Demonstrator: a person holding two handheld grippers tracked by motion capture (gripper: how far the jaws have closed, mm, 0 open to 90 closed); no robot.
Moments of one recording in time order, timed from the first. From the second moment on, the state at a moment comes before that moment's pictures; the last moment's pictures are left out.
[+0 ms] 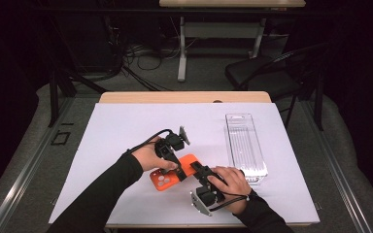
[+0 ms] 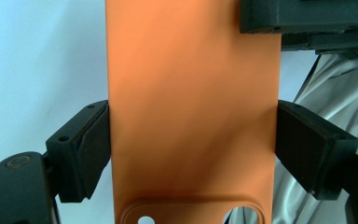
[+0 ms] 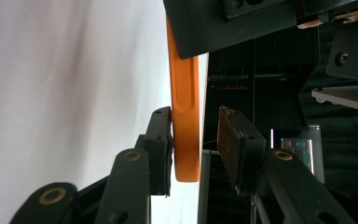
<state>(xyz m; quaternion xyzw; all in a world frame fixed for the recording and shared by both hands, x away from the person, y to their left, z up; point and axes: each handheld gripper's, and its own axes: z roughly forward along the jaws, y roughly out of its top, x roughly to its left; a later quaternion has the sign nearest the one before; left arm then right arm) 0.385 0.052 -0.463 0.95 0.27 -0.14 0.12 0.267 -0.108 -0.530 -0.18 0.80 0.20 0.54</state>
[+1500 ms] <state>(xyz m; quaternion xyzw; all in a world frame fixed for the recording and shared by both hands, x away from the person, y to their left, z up) 0.391 0.054 -0.465 0.93 0.28 -0.18 0.13 0.265 -0.113 -0.540 -0.21 0.76 0.20 0.58</state>
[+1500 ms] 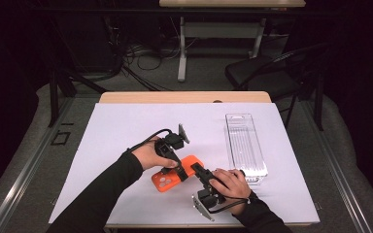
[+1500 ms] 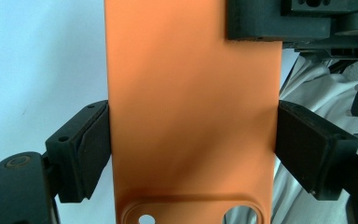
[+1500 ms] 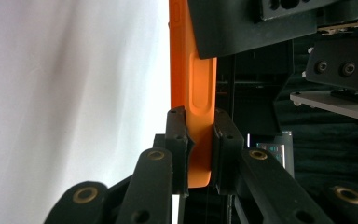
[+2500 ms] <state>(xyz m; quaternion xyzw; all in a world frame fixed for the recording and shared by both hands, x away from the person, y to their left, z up) 0.388 0.057 -0.460 0.94 0.28 -0.15 0.16 0.266 -0.116 -0.541 -0.19 0.76 0.20 0.59</state>
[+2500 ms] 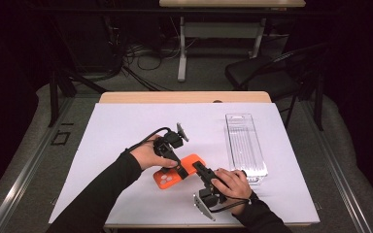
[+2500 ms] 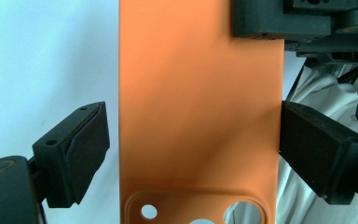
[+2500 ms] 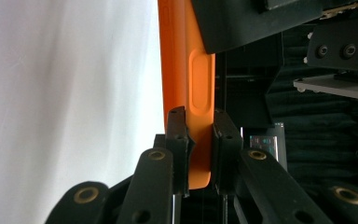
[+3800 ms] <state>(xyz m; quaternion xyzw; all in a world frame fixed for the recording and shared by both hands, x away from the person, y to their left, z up) 0.387 0.126 -0.444 0.91 0.35 -0.01 0.21 0.266 -0.120 -0.538 -0.18 0.76 0.21 0.59</state>
